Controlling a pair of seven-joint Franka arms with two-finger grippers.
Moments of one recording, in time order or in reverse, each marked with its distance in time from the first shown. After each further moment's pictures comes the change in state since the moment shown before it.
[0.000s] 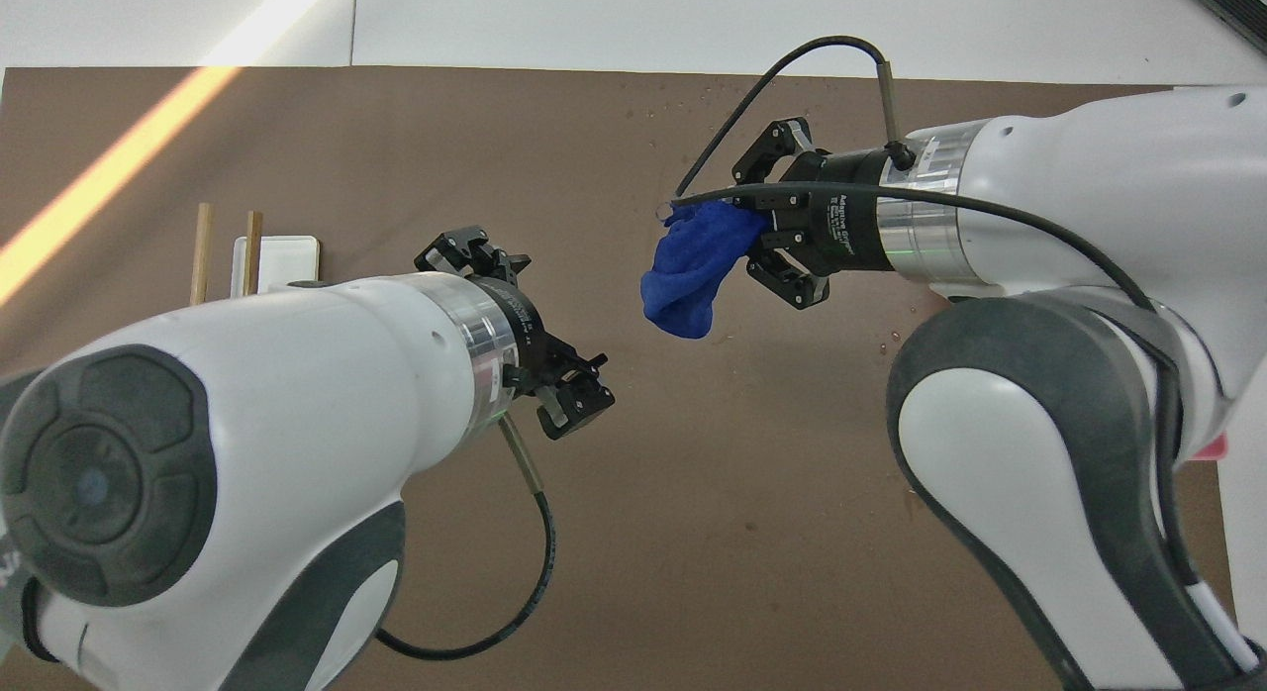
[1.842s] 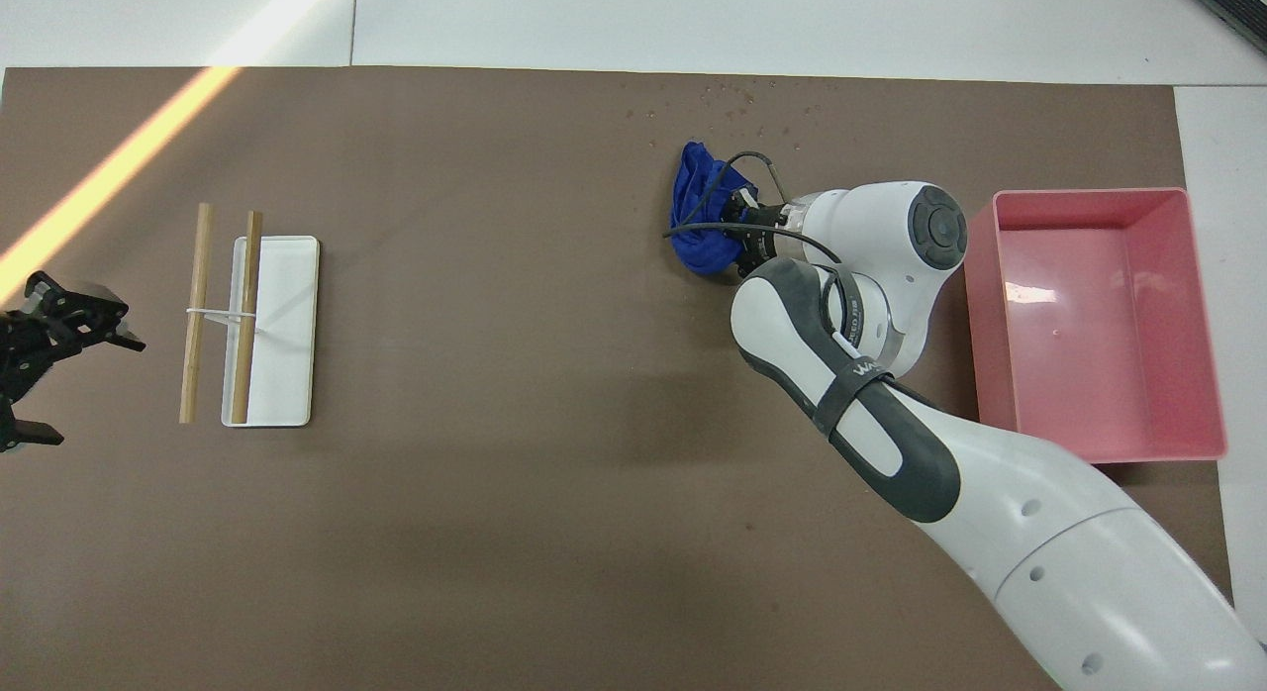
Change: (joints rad) left arm 0.583 -0.097 0.051 -0.073 0.016 -0.505 1.912; right arm -0.018 0.429 0.008 -0.126 0.009 0.412 -0.404
